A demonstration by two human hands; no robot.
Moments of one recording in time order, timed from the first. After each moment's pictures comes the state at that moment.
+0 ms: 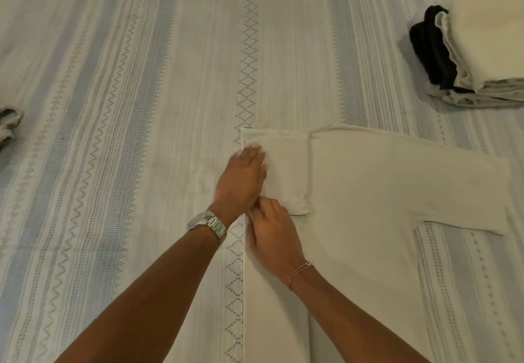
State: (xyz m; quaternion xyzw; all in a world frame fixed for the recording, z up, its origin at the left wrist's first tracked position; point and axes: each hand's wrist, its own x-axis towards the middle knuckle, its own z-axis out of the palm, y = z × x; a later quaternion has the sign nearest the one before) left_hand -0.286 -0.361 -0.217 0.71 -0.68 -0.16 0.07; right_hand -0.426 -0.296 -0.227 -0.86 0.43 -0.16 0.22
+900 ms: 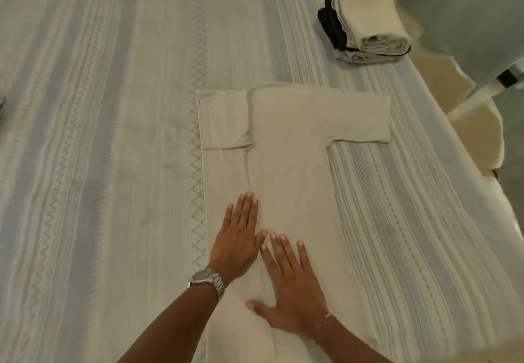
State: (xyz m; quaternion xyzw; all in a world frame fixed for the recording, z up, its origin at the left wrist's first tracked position) left_hand -0.448 -0.101 -0.244 0.65 -0.75 -0.11 -0.04; right_hand -0.636 -0.046 -0.218 -0.87 0.45 0.04 0.20
